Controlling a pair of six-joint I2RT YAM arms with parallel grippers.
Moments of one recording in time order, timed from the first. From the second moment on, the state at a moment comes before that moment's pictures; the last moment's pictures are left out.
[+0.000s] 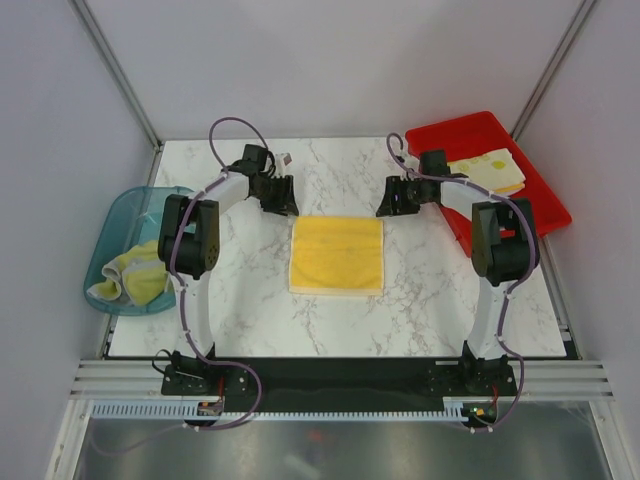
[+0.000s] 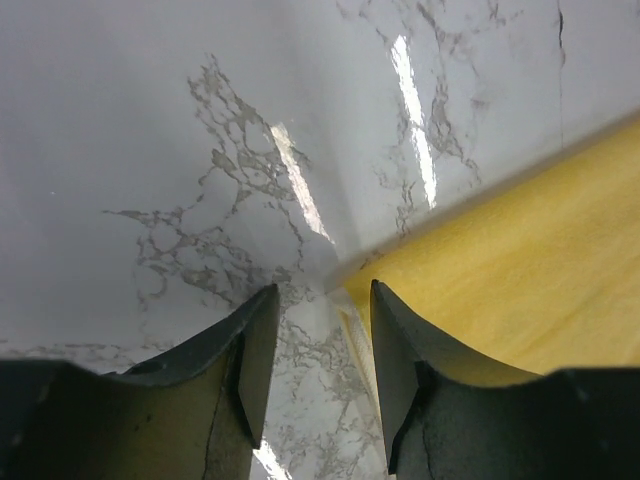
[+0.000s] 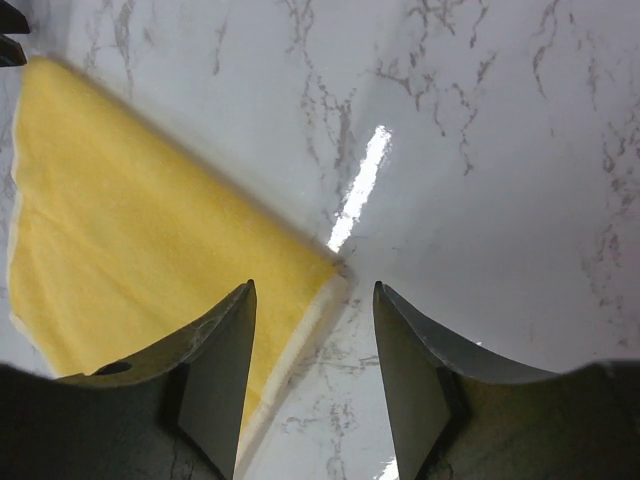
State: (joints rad) left arm -0.22 2.16 1.61 -0.46 0.43 -0.10; right arm 0.15 2.04 1.40 -0.30 -0.56 0.07
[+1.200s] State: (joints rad) left arm -0.23 2.27 1.76 -0.63 0.57 0.11; right arm 0.10 2.21 1.53 -0.46 -0.80 -0.09
